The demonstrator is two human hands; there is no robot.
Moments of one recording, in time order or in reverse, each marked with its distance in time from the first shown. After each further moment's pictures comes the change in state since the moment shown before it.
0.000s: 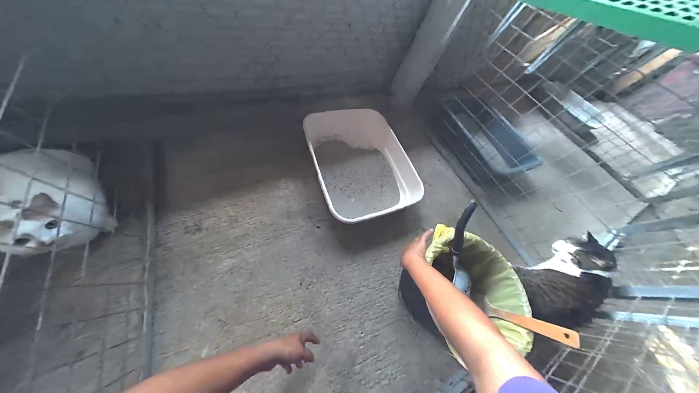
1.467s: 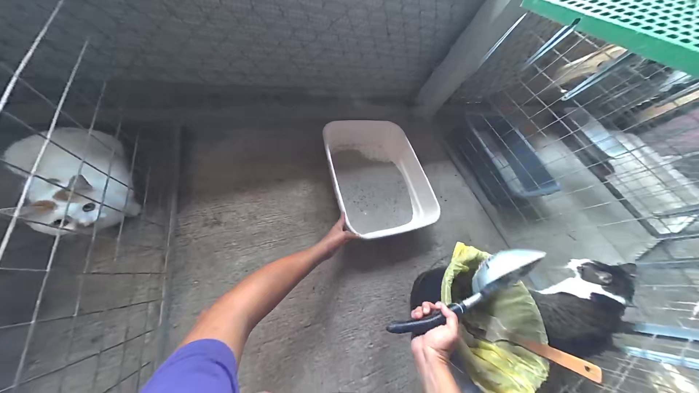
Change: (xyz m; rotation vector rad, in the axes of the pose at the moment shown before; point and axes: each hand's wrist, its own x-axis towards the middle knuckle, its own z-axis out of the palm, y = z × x) left_hand 0.027 0.157 -0.128 -0.591 0.394 0.820; right_hand -0.161 -0.066 0.031 2.884 0.808 0.203
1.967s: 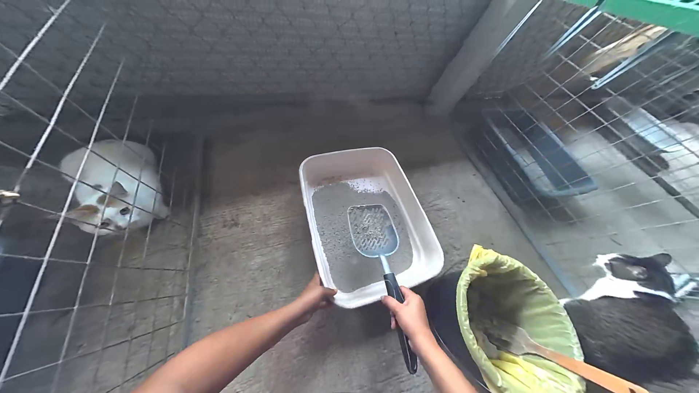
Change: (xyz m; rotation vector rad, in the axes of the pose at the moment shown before) left_hand -0.120 -0.064 -0.022 -0.007 0.262 -0.443; right_hand 0.012 0.016 0.020 -1.168 -0.678 0.211
